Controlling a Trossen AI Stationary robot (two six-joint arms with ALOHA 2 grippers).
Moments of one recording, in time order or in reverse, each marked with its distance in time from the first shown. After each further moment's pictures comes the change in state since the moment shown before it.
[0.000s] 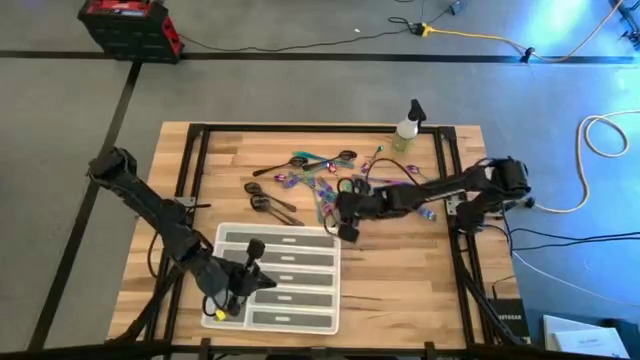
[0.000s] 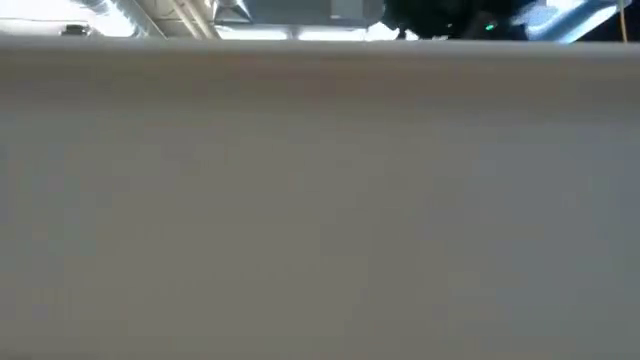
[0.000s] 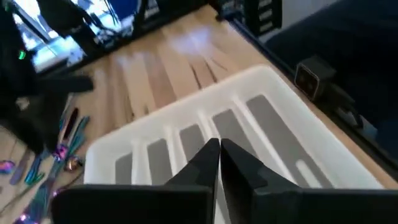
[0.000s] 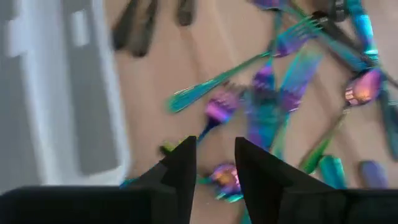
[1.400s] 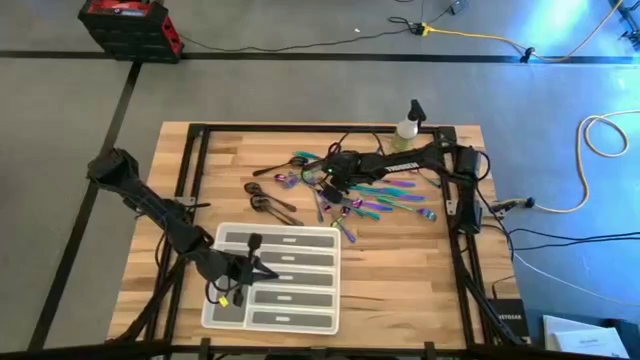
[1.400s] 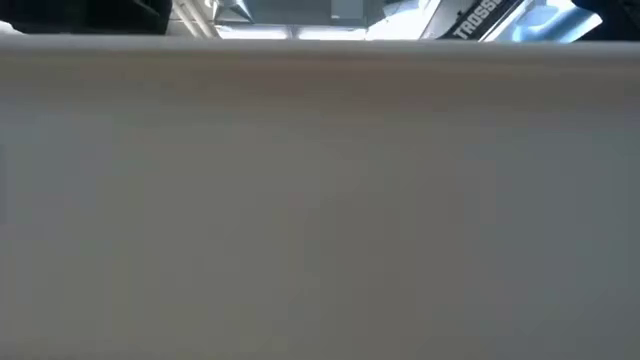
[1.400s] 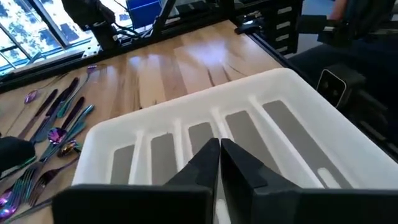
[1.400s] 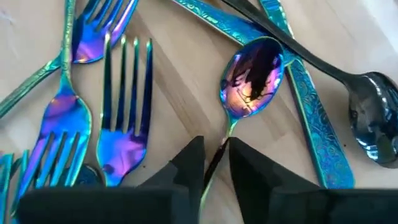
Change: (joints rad) left arm 0.046 0.000 -0.250 0.379 -0.004 -0.035; right arm -0.334 0.351 0.216 -0.062 -0.043 -0.028
